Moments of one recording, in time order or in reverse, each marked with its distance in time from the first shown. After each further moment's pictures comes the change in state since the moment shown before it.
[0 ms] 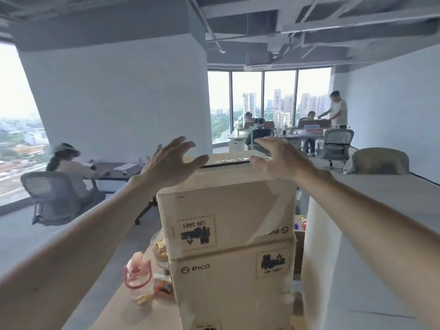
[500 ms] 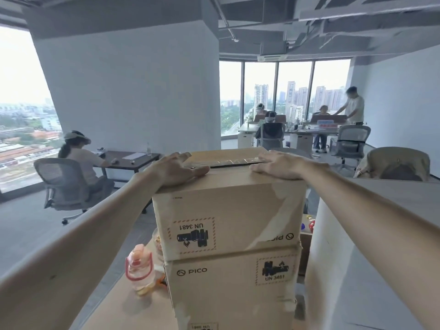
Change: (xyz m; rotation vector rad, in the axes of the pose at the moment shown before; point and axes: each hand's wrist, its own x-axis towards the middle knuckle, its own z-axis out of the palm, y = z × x) left_hand 0.030 -0.020 0.026 0.005 -0.321 -0.223; right_hand 0.057 0.031 0.026 -0.027 -0.447 0.123
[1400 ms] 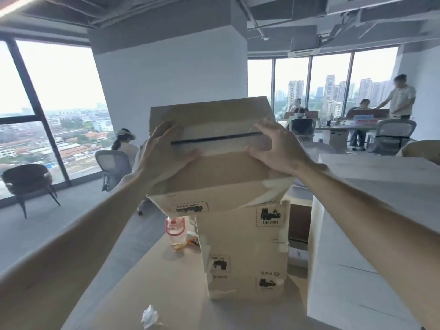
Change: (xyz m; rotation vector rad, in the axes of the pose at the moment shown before) left_hand -0.228 0.025 -0.019 -0.092 0.667 0.036; right_hand -0.179 -0.039 0.016 0.268 0.545 -0.417
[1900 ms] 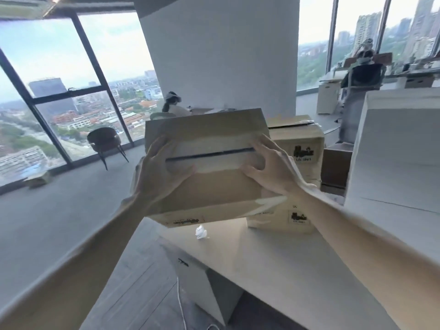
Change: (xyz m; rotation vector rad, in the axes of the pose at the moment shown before) left_hand -0.224 -0.030 -0.073 0.176 -0.045 -0.209; right_hand -0.180 -0.075 0.077 0.242 -0.188 0.018
